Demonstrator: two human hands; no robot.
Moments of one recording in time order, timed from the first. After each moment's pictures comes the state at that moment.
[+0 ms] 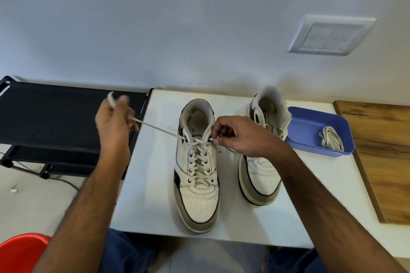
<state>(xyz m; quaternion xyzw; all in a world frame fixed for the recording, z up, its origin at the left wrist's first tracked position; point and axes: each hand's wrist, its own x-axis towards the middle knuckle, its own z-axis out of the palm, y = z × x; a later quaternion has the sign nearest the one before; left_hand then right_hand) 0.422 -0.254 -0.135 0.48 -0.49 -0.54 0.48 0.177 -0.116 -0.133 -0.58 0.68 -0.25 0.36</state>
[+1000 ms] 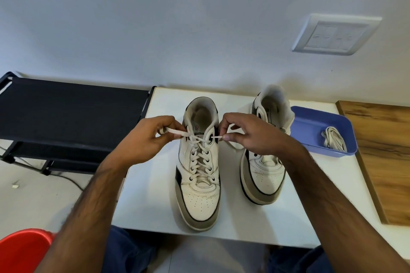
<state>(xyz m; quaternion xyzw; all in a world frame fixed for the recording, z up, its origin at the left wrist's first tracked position) 0.417 -0.252 -0.150 0.29 -0.86 -0.40 0.13 0.160 -0.112 -0.136 -0.65 0.64 -0.24 0.34</state>
